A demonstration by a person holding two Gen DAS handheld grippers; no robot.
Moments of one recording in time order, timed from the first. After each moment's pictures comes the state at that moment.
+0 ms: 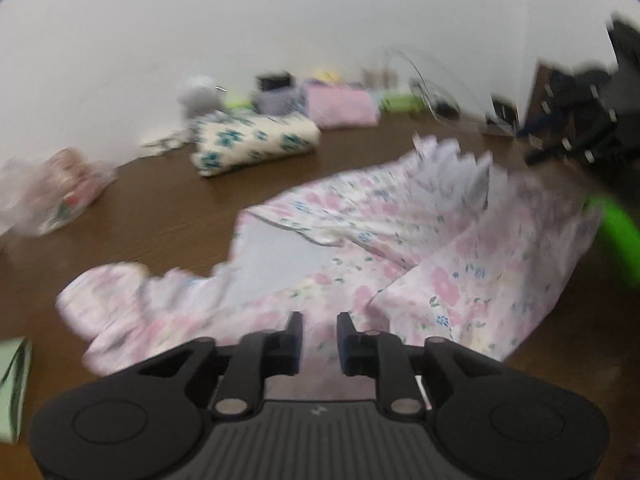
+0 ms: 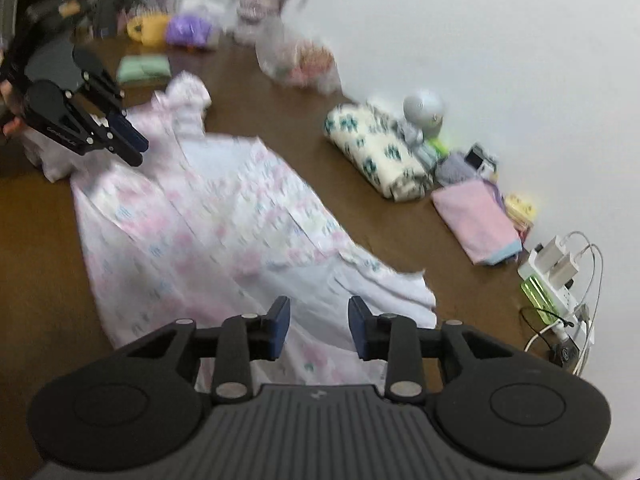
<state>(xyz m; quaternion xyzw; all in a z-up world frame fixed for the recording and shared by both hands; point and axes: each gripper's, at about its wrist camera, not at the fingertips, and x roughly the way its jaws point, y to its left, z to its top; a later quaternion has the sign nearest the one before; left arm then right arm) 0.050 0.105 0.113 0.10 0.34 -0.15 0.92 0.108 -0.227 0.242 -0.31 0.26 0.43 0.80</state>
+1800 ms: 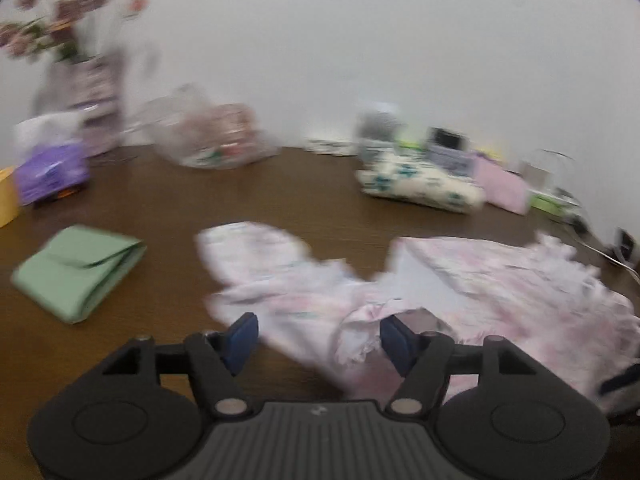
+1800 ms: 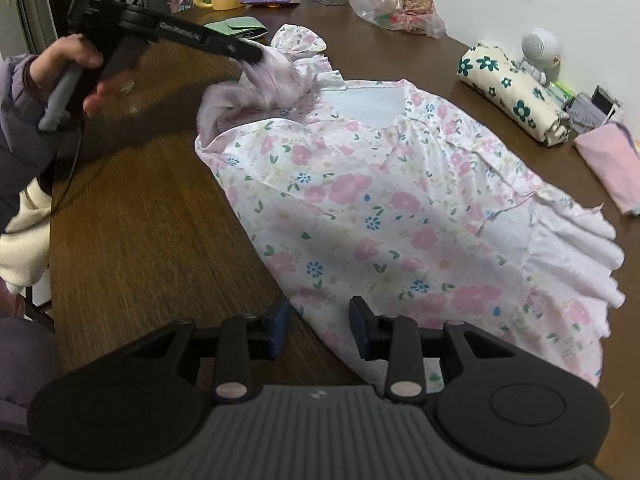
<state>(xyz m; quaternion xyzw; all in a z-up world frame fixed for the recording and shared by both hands) 0.049 0.166 0.112 -0.08 0.31 0.07 0.94 0.069 -0.153 0.186 -0.28 0.37 0.50 0.73</state>
